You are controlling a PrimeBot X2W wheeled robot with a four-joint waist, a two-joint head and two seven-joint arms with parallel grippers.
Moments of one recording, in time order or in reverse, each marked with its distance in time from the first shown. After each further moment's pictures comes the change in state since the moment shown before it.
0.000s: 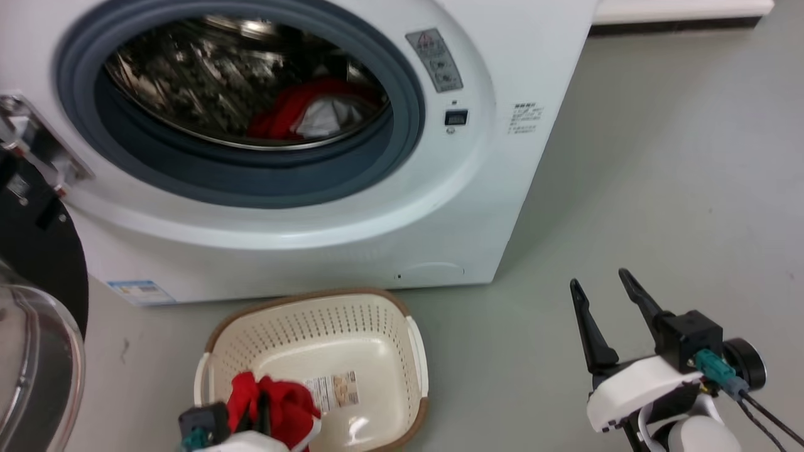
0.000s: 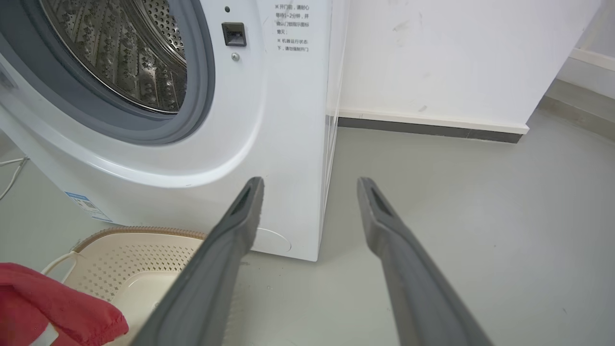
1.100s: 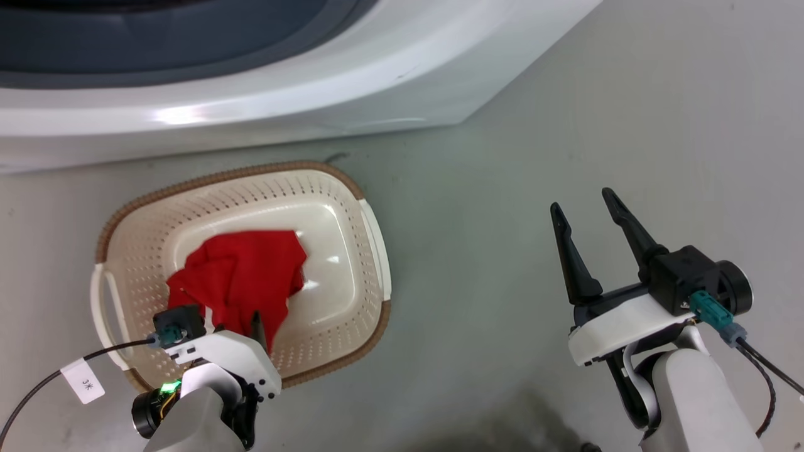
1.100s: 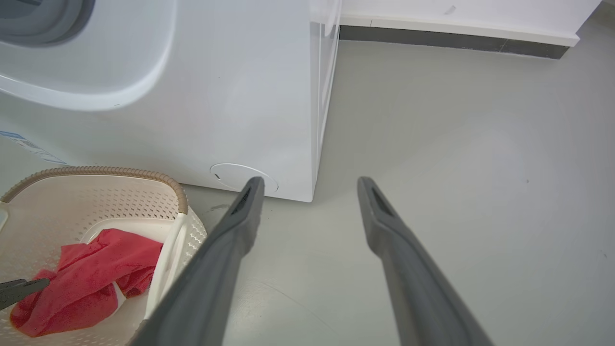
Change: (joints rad) left arm -0.544 0.039 0.086 0.640 -0.058 -0.046 -0.012; right arm -0.200 0.000 0.059 0.027 0.021 0.000 -0.070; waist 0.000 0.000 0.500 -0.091
